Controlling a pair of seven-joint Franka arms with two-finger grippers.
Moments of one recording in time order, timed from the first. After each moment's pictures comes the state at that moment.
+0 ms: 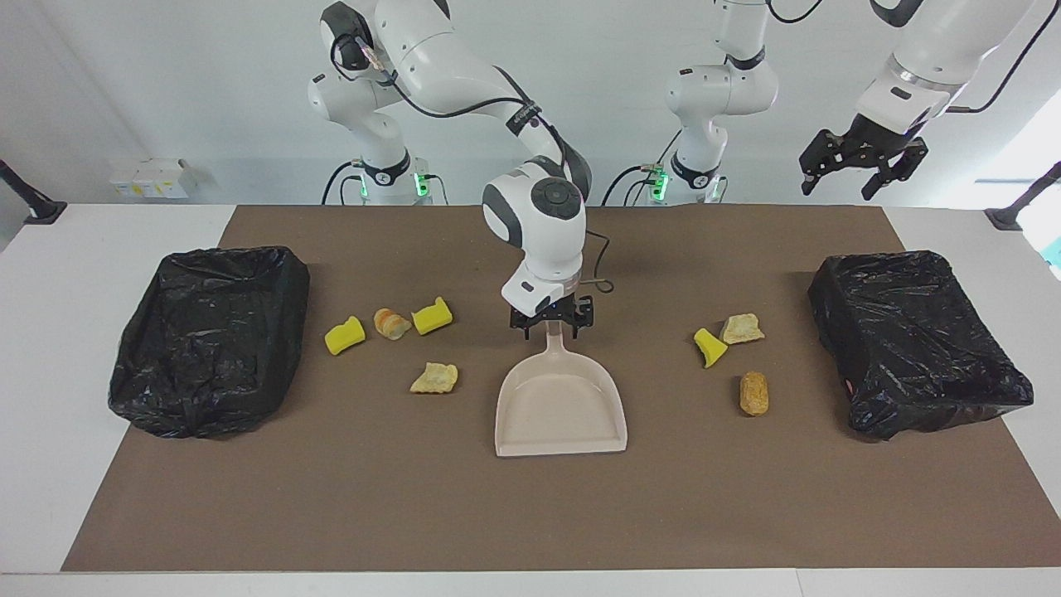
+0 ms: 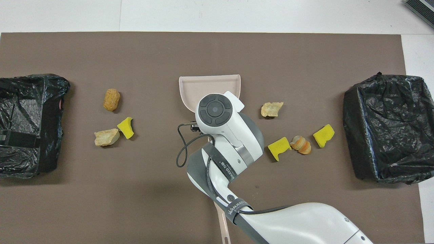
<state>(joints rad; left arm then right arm) -0.02 -0.18 0.00 -1.73 -0.03 1.52 0.12 0.58 0.49 0.05 -1.60 -0.04 2.10 0.64</state>
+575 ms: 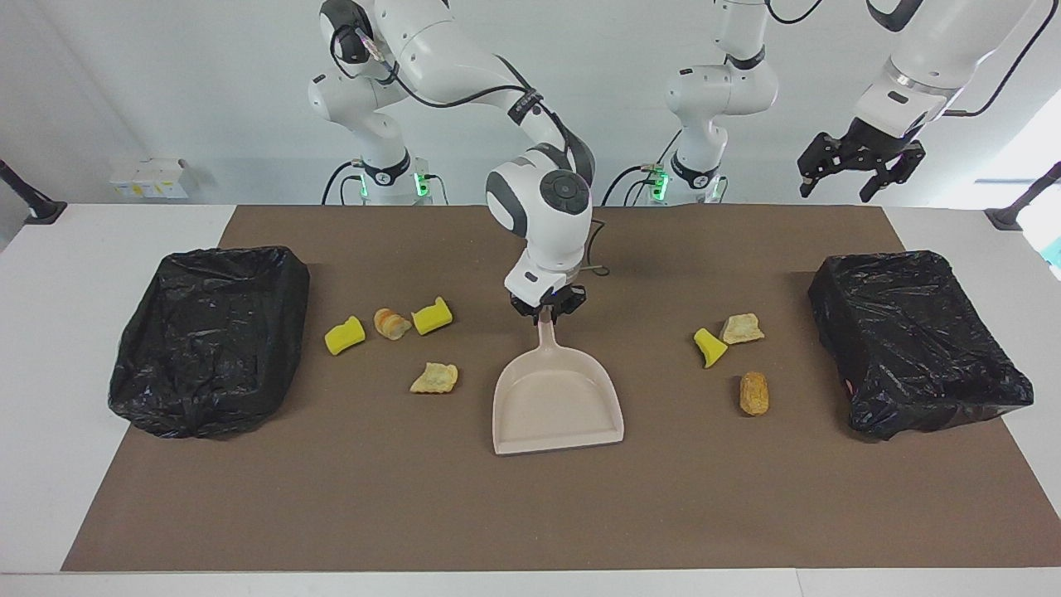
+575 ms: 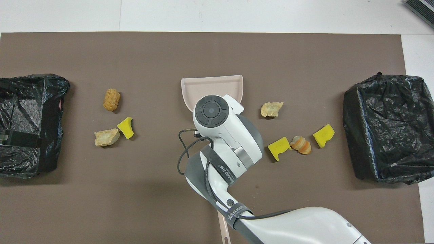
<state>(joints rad) -0.02 -0.18 0.00 -1.75 -0.03 1.53 0.12 0.58 0.46 0.05 -1.61 -0.04 1.99 0.56</state>
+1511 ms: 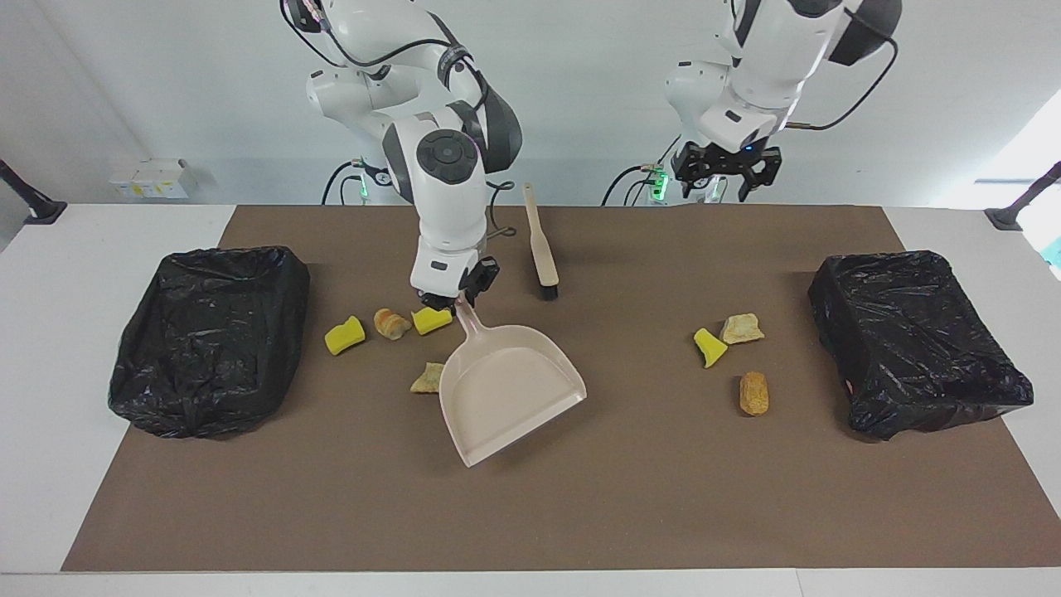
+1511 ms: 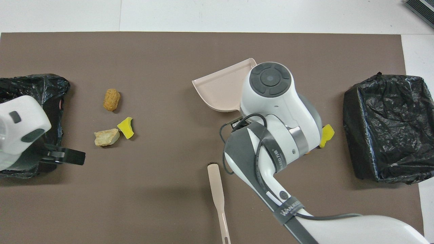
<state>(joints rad) -0.48 -0.24 -0.01 -1.96 -0.03 1.66 -0.37 0.34 0.28 0.04 -1.61 -0.04 1.78 -0.18</state>
